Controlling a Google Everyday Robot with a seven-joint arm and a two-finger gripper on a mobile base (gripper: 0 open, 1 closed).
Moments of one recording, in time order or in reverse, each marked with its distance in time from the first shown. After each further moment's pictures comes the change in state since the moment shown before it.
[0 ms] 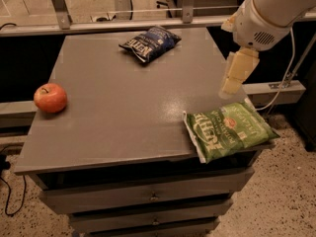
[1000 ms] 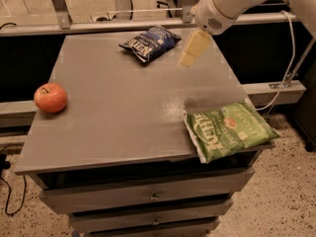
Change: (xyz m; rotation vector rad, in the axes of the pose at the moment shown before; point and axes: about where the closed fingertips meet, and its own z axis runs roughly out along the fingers) arm -0.065 -0.095 0.070 0.079 -0.200 0.073
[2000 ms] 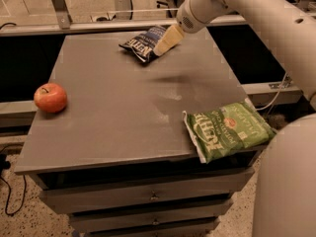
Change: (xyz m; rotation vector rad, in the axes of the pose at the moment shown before) arm -0.023 -0.068 0.086 0.101 -0.089 0.300
